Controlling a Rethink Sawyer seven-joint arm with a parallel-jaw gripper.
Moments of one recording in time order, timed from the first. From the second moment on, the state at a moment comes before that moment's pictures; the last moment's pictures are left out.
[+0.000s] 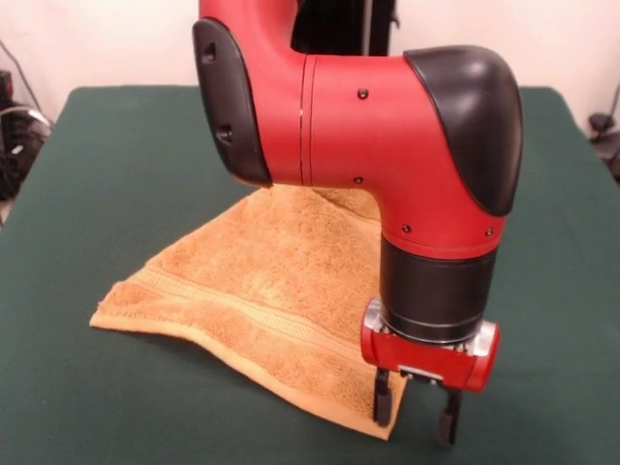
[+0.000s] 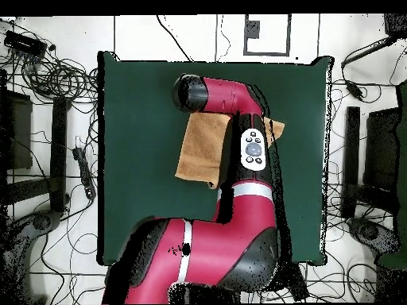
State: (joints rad) arm -0.11 -0.06 0.07 0.75 -0.06 0.61 2.10
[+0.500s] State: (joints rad) arm -0.10 -0.04 0.06 0.74 0.01 0.55 2.10
